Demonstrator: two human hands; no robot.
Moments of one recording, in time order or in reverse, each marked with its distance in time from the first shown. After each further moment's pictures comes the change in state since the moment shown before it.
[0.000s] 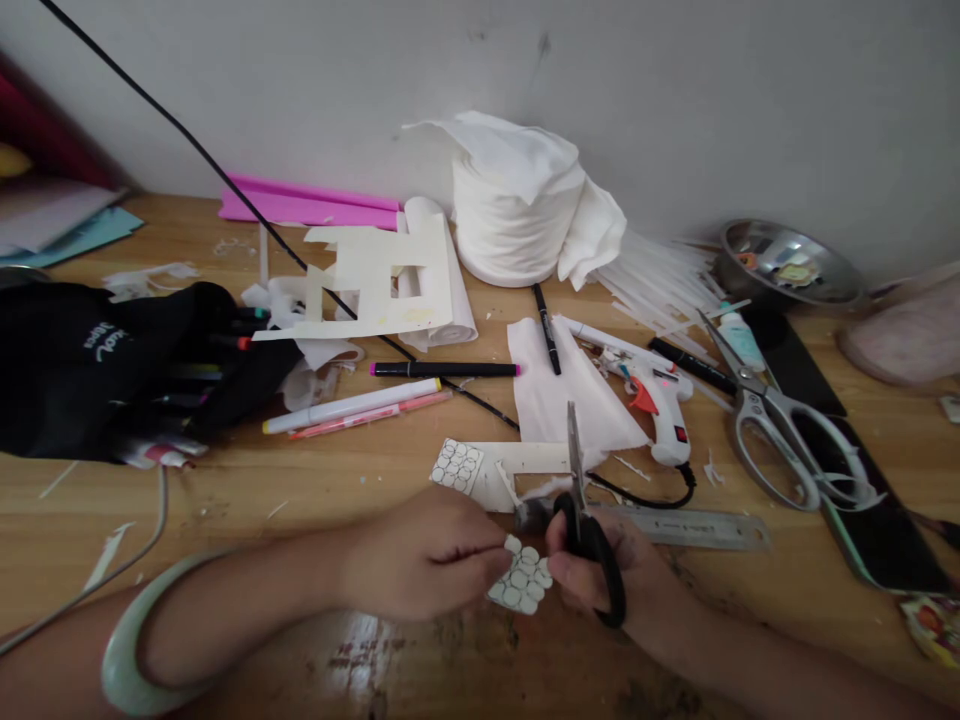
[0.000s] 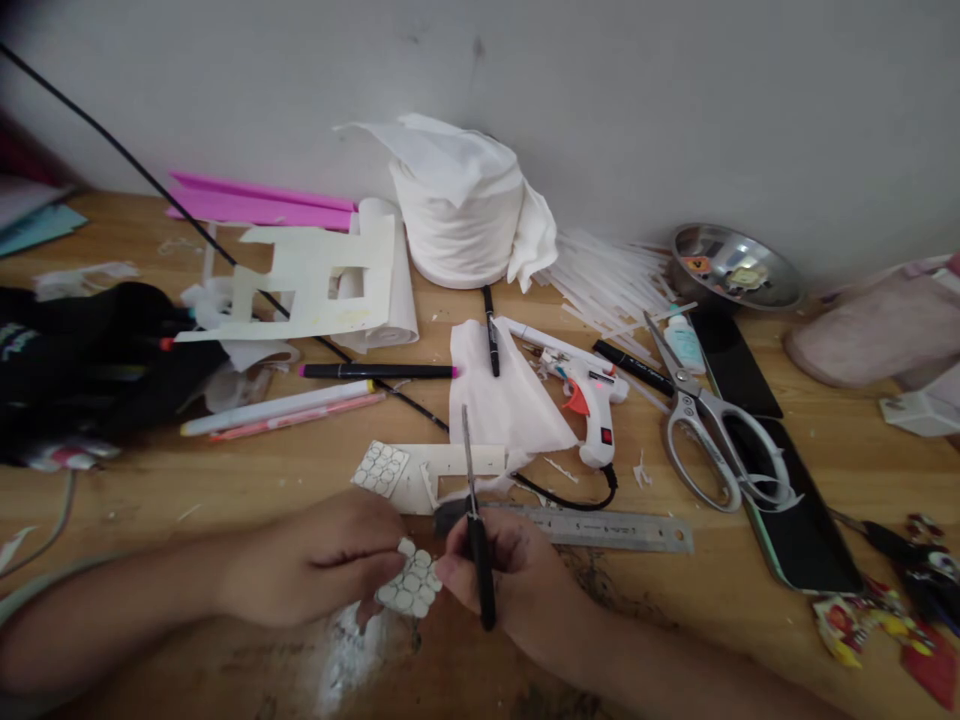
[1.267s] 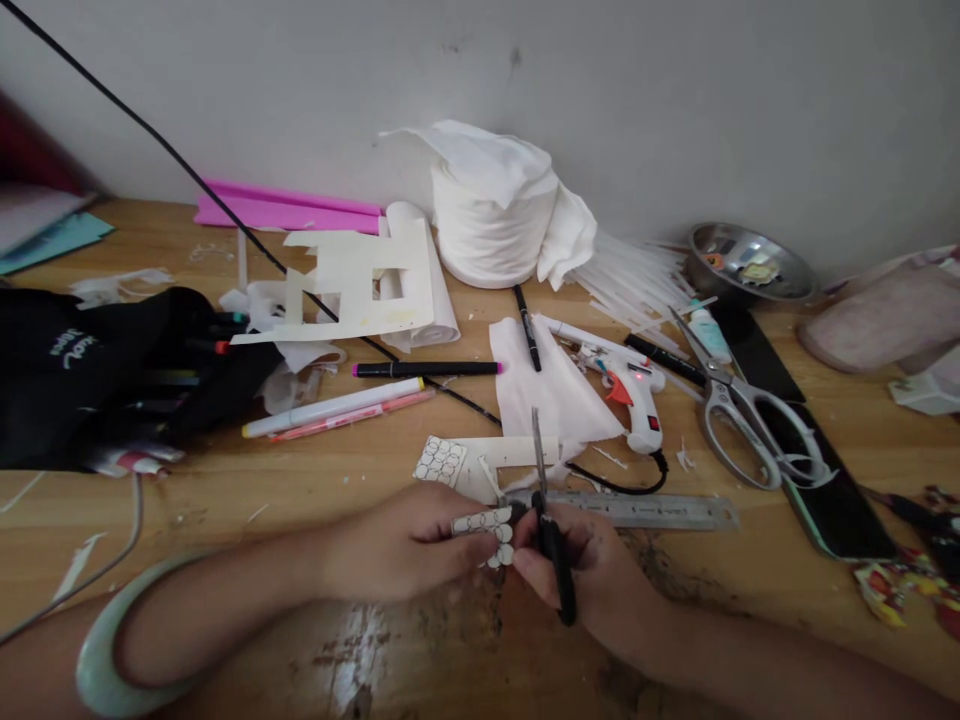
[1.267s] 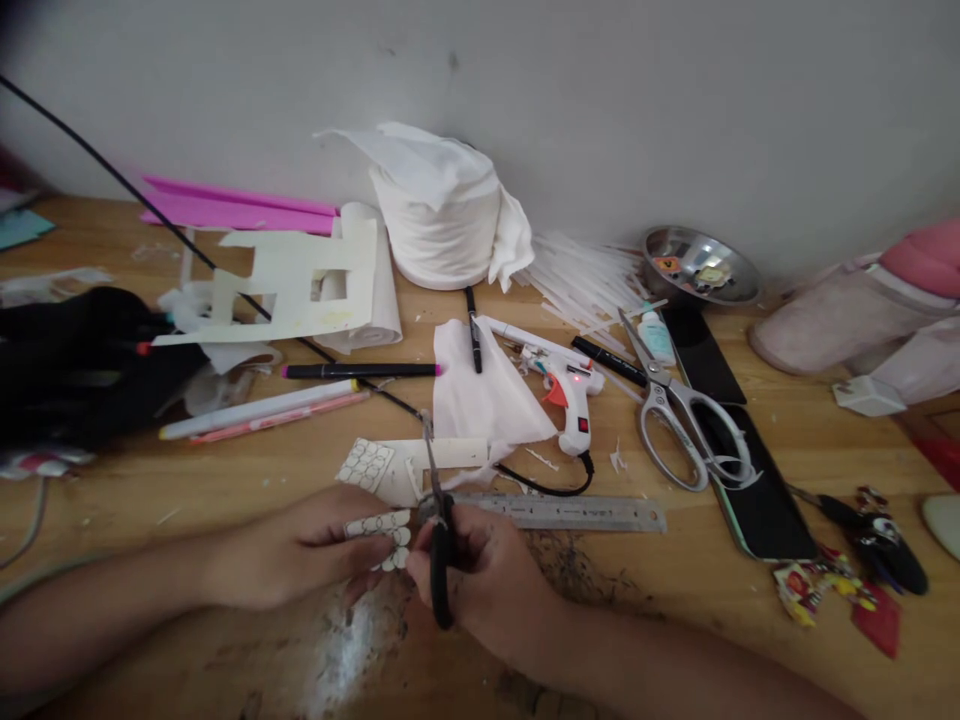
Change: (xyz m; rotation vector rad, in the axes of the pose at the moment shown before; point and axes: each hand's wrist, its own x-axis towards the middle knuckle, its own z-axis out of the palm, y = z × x) left_hand 0.001 0.000 0.001 -0.320 0.001 -0.136; right_hand -0.002 0.009 0.013 -0.104 0.078 -0.098
